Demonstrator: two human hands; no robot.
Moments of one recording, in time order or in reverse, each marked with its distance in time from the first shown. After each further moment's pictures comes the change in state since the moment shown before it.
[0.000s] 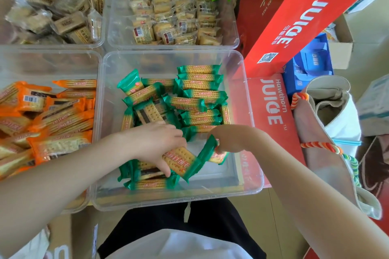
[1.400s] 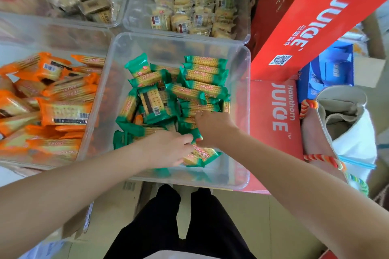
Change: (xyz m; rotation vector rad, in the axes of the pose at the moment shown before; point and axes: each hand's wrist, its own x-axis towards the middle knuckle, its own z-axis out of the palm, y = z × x) left_hand 0.025 0.055 0.045 0.121 0.330 -0.060; right_hand 0.018 -0.008 0.016 -0.498 0.434 -0.067
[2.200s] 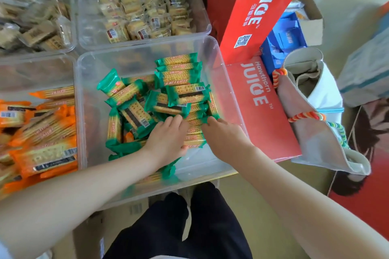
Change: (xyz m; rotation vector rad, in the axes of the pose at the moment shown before) left_hand 0.021 -0.011 0.010 -0.077 0.170 -0.268; right_hand -0.059 -0.030 0.008 0.240 0.102 0.315
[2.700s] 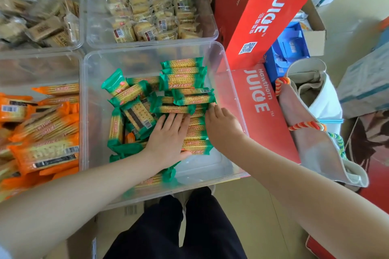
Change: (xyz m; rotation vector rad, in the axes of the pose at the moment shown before) left_hand 0.001 -0.006 0.014 0.081 -0.014 -0.070; right_hand 0.041 0.007 0.006 -0.479 -0.117 0.018
